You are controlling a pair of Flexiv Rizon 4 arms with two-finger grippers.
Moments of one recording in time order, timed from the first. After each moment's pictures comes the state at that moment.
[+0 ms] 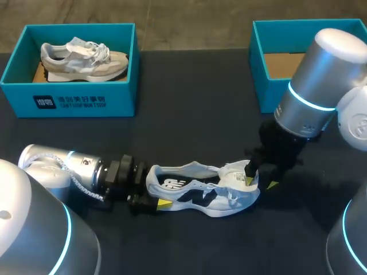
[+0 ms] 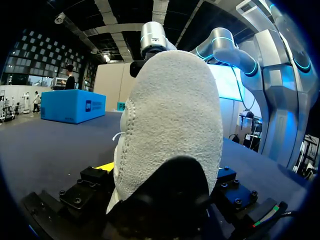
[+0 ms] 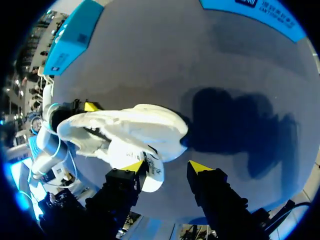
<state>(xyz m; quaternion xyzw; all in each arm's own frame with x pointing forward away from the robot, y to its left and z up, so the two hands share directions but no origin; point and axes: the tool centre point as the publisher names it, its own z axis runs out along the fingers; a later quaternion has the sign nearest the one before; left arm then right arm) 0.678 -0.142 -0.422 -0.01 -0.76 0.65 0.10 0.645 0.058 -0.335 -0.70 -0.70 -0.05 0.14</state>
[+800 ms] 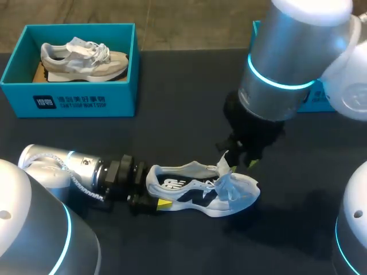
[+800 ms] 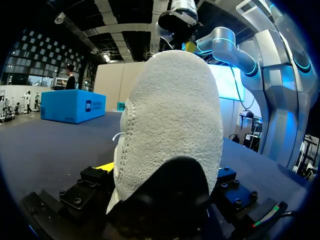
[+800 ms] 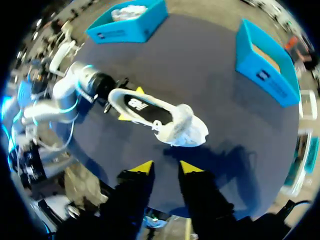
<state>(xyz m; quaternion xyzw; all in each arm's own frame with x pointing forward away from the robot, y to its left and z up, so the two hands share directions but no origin) 0.678 -0.142 -0.422 -0.01 -0.76 0.65 0.10 0.611 0.119 -0.209 -0.55 -0.83 -0.05 0.02</state>
